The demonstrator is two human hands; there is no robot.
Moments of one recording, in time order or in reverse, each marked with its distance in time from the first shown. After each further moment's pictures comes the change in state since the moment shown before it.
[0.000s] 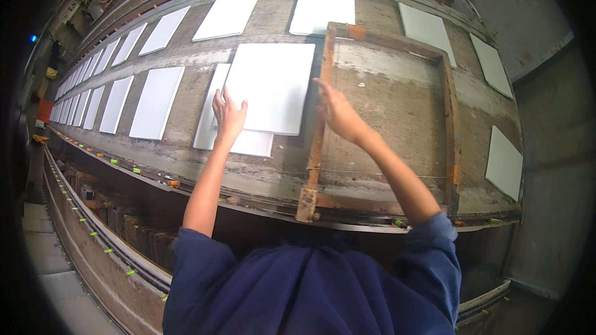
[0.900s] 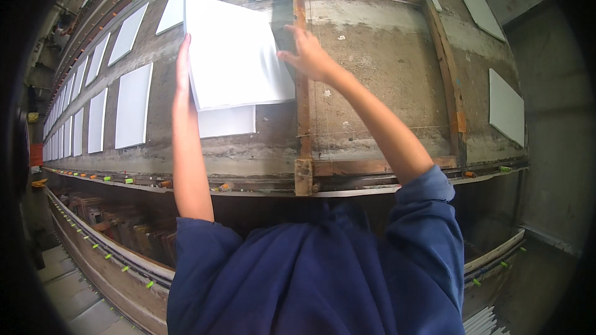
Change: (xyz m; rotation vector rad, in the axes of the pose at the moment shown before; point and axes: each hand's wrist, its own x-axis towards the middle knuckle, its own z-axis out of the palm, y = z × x) left_hand 0.048 0.050 -0.080 -1.333 -0.527 -0.224; right_hand 0.042 0.012 0.014 0.065 0.075 0.149
